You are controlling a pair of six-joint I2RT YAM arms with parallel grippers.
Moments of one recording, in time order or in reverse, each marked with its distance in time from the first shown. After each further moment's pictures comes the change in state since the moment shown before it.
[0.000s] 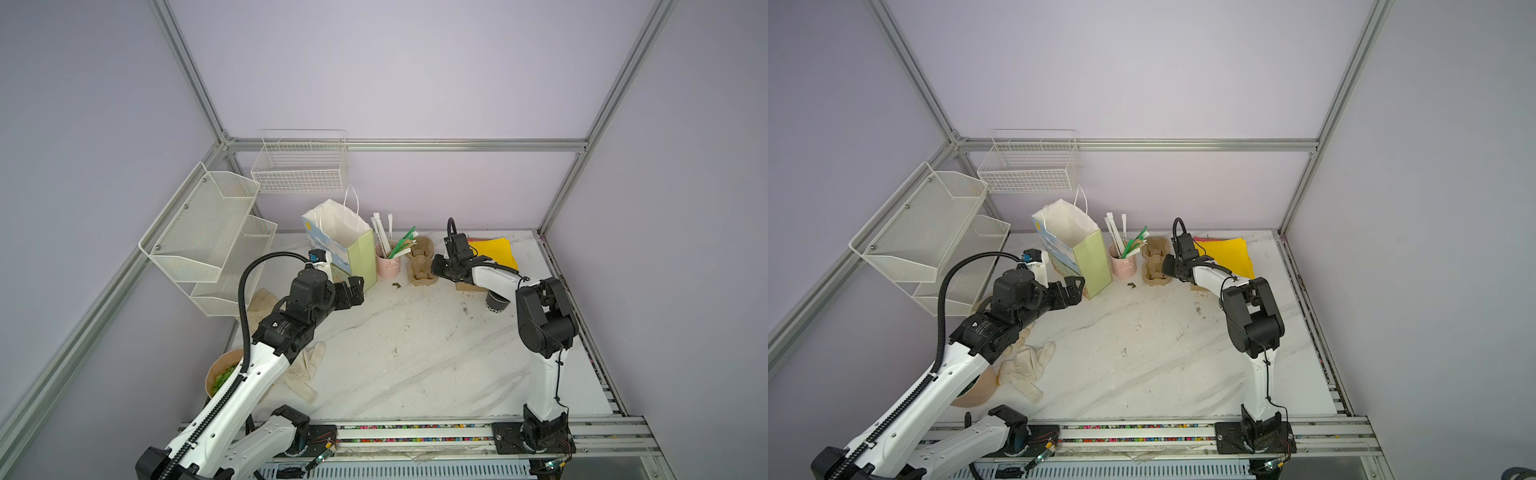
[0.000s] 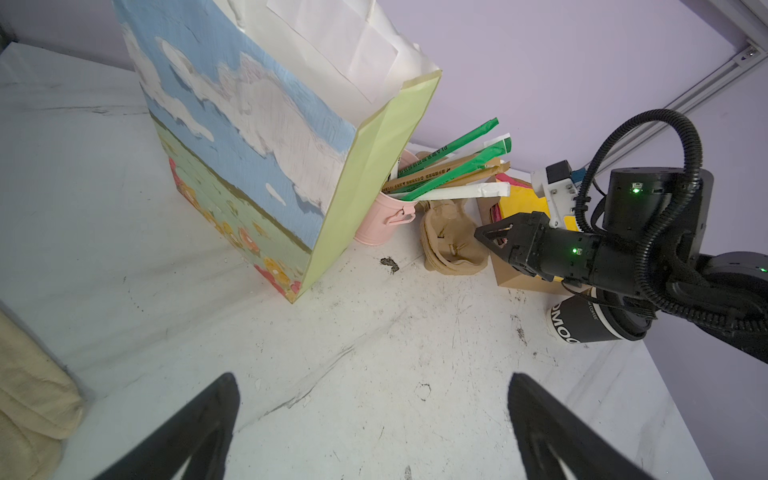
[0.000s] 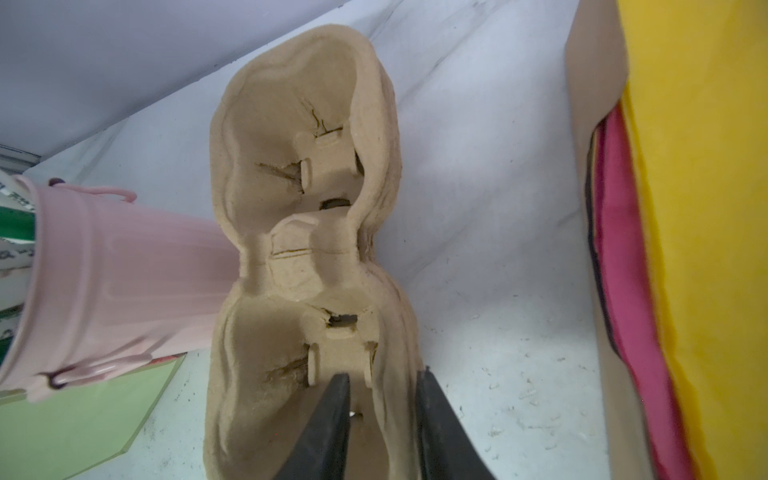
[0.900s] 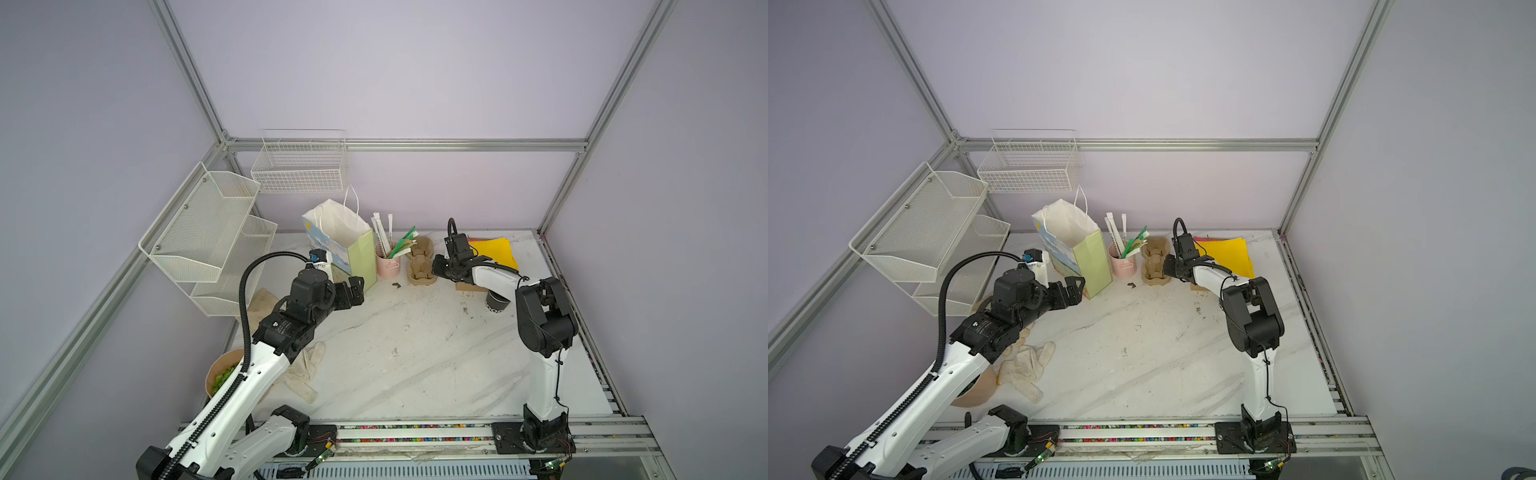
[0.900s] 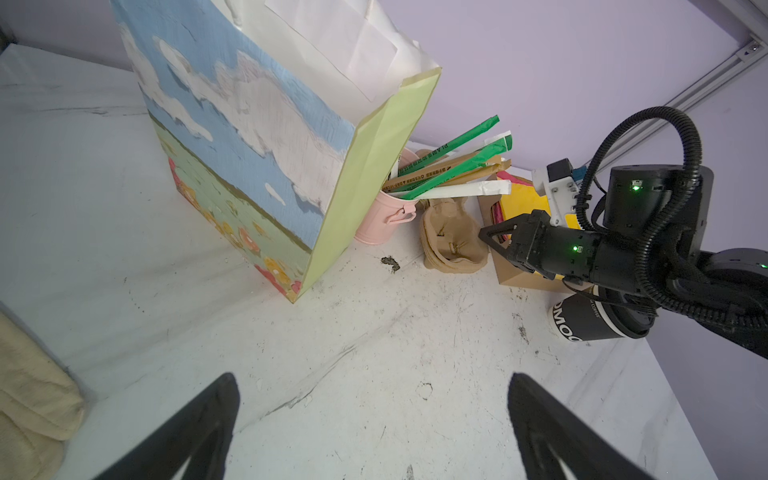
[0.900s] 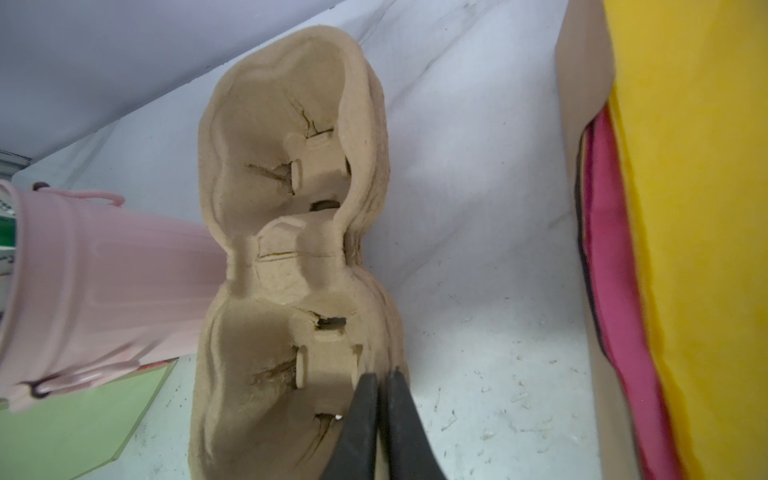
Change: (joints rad) left arm 0.000 0.003 0.000 0.000 0.001 0.008; right arm 0.000 0.003 0.000 0.001 -0.010 -0.001
